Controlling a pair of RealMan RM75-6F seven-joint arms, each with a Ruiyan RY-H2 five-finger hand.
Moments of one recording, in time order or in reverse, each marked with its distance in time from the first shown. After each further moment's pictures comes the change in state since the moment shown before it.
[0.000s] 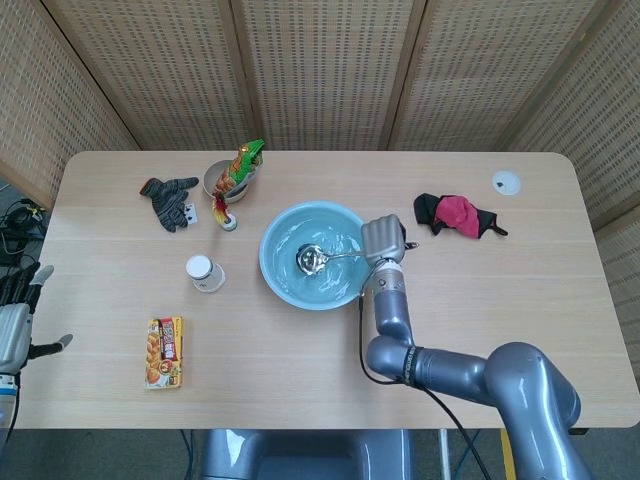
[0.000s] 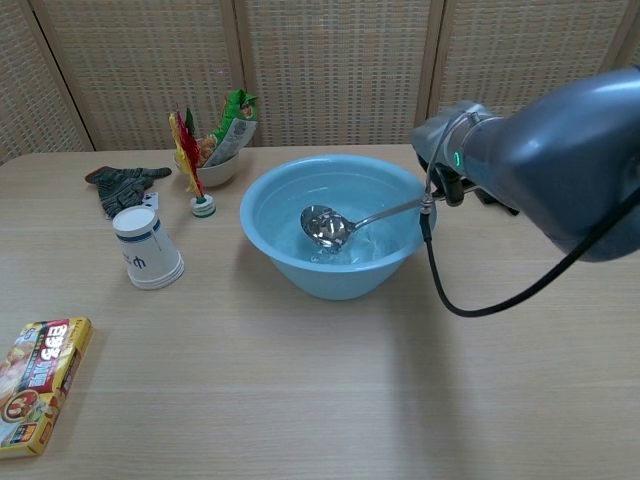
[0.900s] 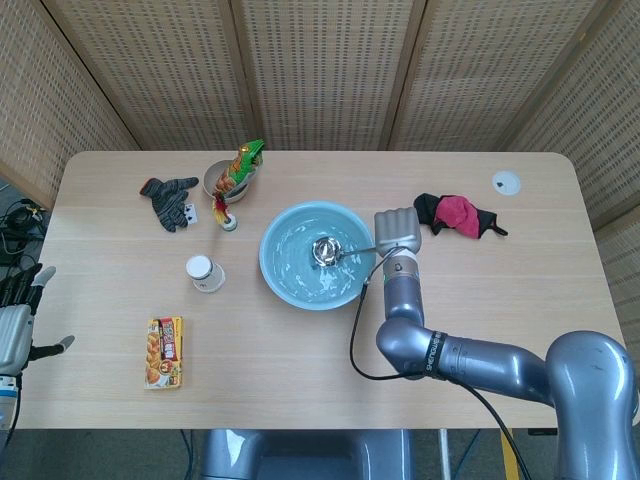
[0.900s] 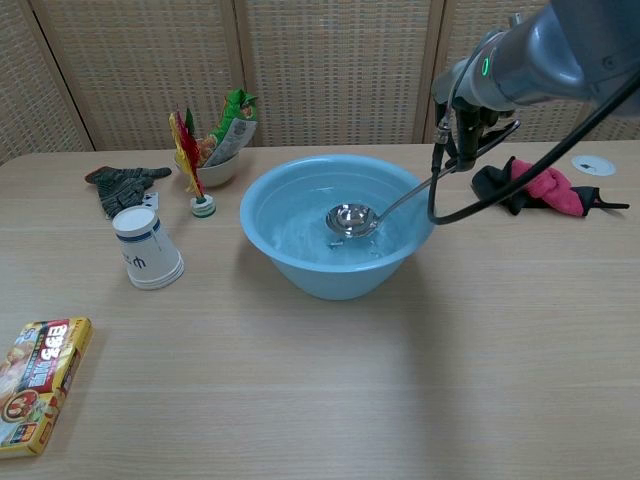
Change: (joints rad) left arm 0.000 0.007 0.007 -0.013 0.005 -0.001 -0.008; right arm 0.001 0.228 0.185 -0.285 0.245 0.057 -0.029
